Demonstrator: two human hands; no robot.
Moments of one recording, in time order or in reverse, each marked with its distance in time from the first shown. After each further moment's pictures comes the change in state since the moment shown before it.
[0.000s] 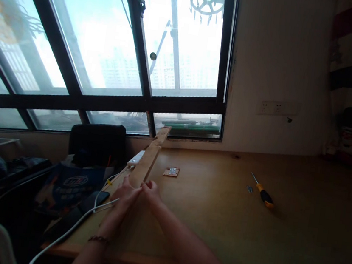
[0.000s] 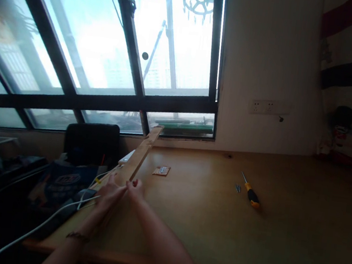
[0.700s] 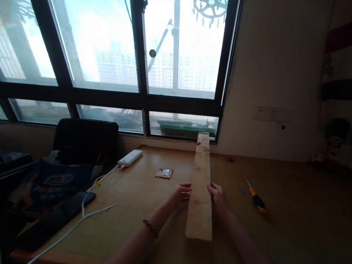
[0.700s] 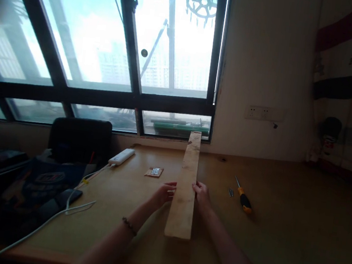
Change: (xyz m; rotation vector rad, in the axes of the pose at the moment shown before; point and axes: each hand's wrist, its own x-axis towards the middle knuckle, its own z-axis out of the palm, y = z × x) left_hand -0.082 0.164 0.072 -1.438 -1.093 -0.119; right_hand -0.052 -0.057 -0.265 0.169 0.104 -0.188
